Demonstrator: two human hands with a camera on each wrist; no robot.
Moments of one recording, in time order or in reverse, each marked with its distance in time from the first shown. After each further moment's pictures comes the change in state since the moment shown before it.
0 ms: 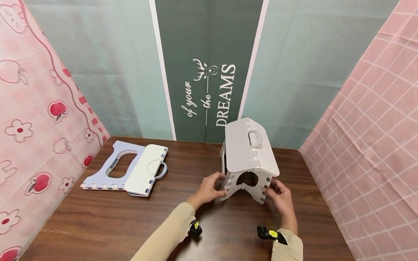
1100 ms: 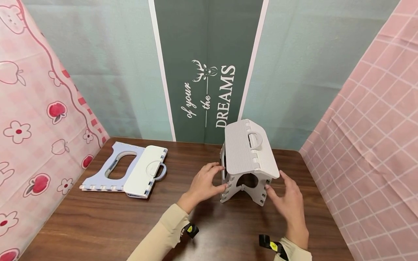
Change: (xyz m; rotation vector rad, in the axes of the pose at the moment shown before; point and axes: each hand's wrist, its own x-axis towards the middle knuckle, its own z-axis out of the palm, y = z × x) left_hand 0.003 0.055 -0.050 0.333 0.134 0.083; right_hand -0.019 -0.075 -0.003 -0.702 0.131 -0.319
